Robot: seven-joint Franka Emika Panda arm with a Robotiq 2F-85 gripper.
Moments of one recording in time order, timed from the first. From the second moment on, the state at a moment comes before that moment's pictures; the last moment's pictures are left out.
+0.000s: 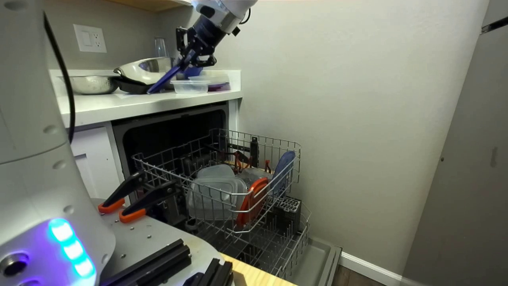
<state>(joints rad) 0.05 -0.11 -0.02 -2.46 1.05 2.04 2.05</state>
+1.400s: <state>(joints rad) 0.10 -0.06 0.20 -2.59 0.77 2.66 2.44</state>
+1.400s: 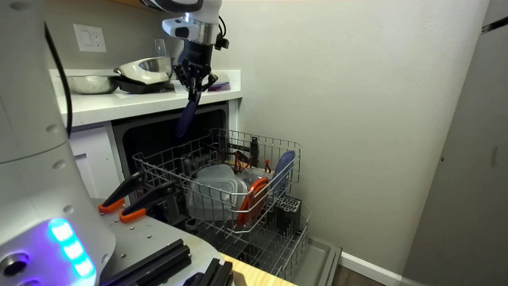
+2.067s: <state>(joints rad) 0.22 0.12 0.21 -2.52 0.59 2.69 2.62</state>
